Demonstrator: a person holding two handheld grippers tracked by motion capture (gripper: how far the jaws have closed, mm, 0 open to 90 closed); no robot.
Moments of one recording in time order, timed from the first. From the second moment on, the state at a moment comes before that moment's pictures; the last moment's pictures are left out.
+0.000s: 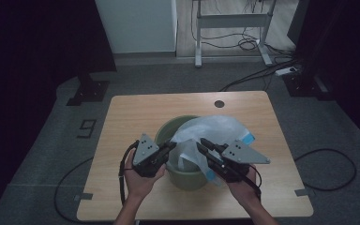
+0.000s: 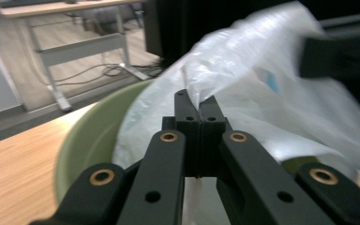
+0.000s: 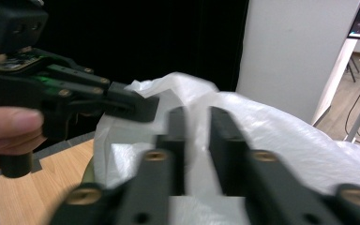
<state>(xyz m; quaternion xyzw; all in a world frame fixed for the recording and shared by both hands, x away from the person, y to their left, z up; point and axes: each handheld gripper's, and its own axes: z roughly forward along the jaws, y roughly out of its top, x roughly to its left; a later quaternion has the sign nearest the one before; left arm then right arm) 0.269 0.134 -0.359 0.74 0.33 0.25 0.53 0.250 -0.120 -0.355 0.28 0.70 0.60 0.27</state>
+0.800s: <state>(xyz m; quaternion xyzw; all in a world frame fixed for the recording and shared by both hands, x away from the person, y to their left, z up) 0.278 0.200 -0.378 0.68 0.44 0.24 0.54 0.197 -0.169 -0.449 0.33 0.69 0.60 0.23</state>
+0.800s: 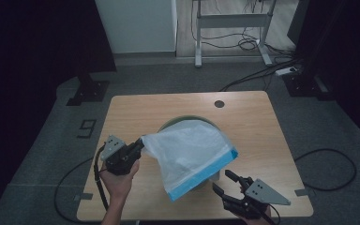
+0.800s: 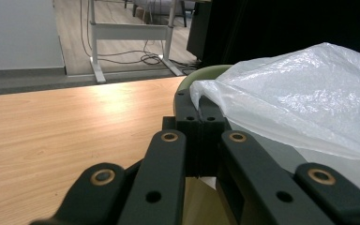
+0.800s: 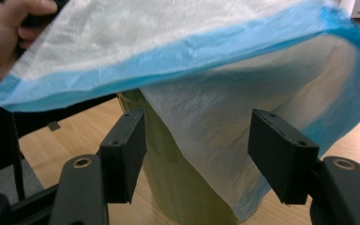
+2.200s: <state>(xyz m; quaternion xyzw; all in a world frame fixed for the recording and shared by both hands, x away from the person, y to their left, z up) 0.280 0.227 -0.384 0.67 0.46 0.21 0.55 0.280 -0.233 -0.426 0.44 0.66 0.51 0.33</state>
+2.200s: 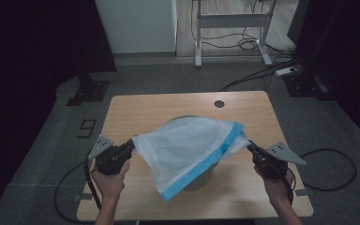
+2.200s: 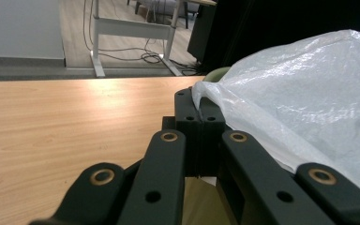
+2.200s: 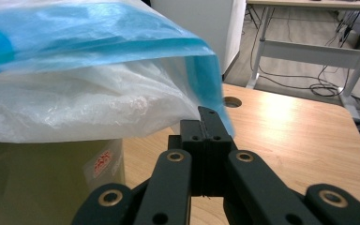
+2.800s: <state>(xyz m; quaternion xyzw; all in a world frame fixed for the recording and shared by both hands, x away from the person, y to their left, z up) 0.241 0.221 -0.357 0.74 0.33 0.19 0.56 0.269 -0.224 -0.416 0.41 0.67 0.52 0.34</state>
